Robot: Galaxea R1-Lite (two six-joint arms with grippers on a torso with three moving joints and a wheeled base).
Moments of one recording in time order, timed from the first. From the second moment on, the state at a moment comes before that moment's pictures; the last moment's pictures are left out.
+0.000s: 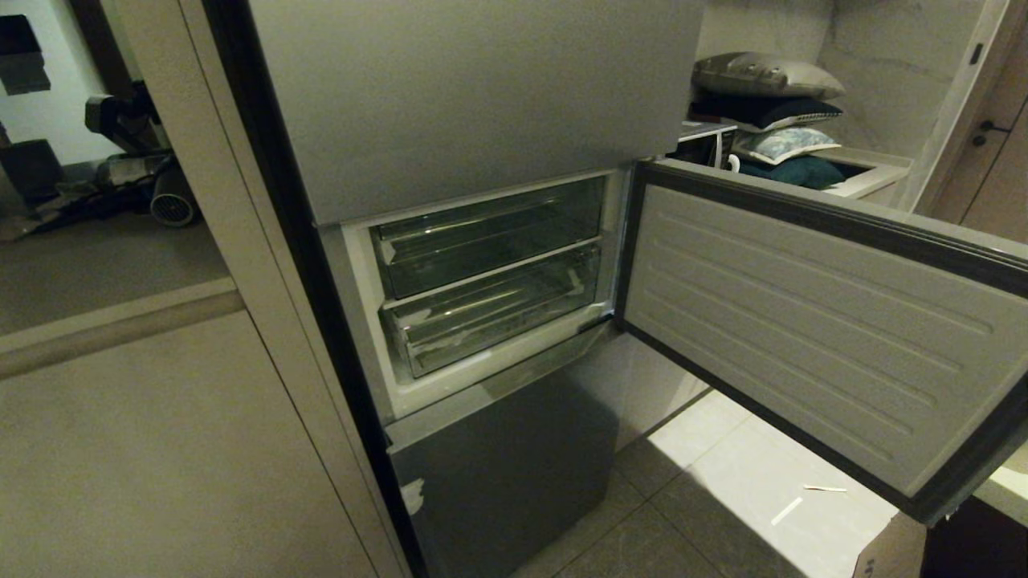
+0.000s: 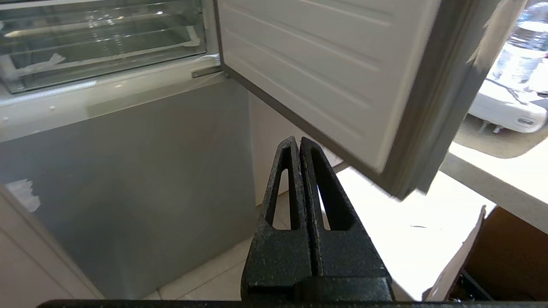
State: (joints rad) left arm -0.18 0.68 -0.56 -0.08 0.36 -0.08; right arm 0.00 0.00 0.00 -0.08 -0.01 0.02
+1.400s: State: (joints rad) left arm 0.00 0.00 -0.04 0.10 0.00 0.02; right arm 0.00 0.00 0.00 -0.08 -0.01 0.02
